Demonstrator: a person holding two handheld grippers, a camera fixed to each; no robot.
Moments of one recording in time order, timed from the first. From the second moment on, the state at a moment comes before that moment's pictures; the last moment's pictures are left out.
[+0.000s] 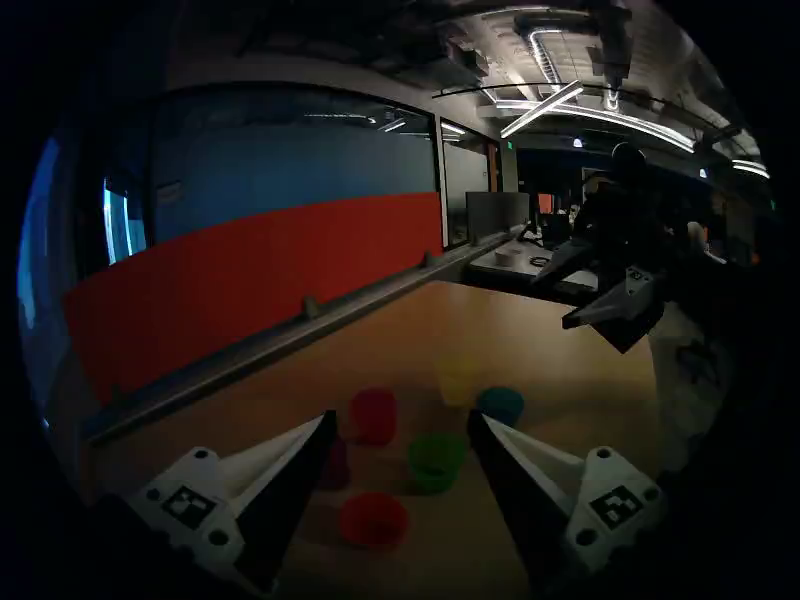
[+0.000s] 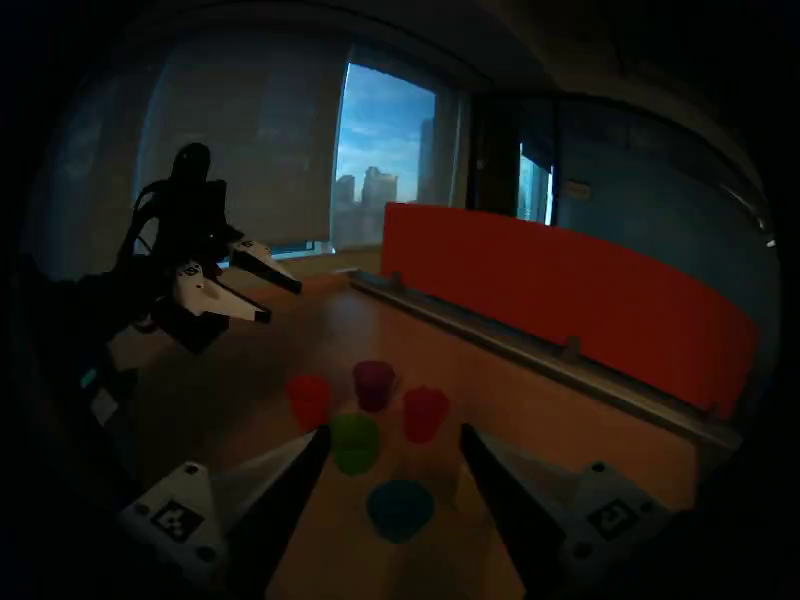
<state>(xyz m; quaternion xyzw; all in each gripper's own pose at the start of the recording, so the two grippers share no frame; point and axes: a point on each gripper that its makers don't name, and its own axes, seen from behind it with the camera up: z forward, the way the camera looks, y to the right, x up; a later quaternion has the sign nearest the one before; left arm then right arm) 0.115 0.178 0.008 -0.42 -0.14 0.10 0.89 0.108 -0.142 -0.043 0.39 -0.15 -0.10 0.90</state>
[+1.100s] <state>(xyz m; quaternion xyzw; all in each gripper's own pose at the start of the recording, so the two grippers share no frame) 0.001 0.223 0.017 -0.46 -0.26 0.18 0.83 0.024 -0.139 -0.036 0.40 -0.21 -0.11 0.89</state>
